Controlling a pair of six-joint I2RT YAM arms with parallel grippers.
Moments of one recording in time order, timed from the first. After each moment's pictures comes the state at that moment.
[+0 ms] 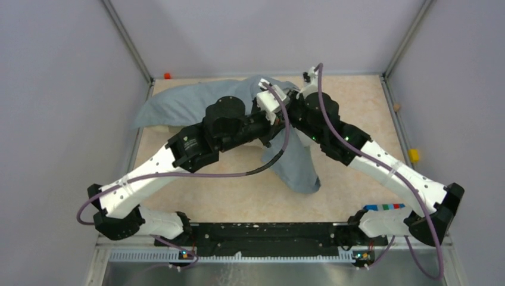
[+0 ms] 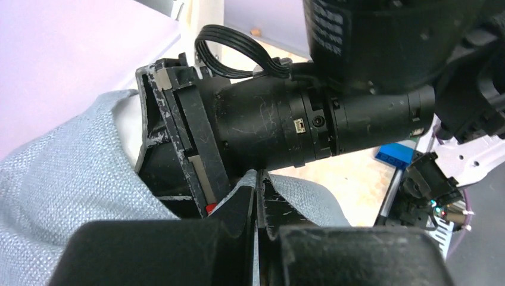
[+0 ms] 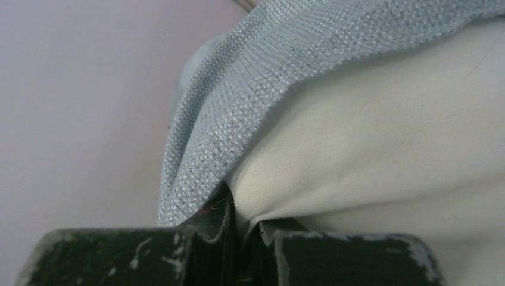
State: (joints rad) left arm -1.08 1.27 1.57 -0.42 -0.06 0.03; right arm 0.86 1.27 1.35 -0.28 0.15 0.80
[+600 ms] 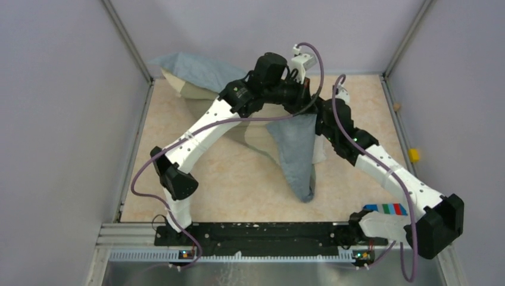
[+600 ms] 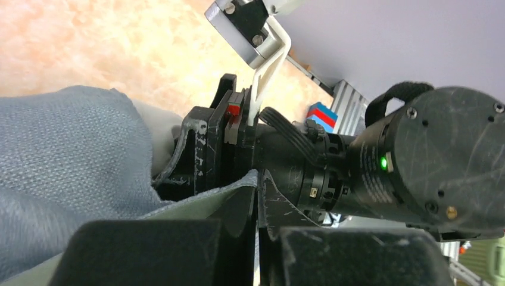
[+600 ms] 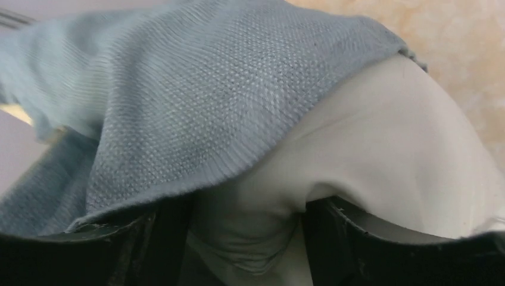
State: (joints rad) left arm -0.82 1.90 2.25 -0.77 0.41 -0.30; right arm 0.60 1.17 1.04 -0.23 0.25 0.92
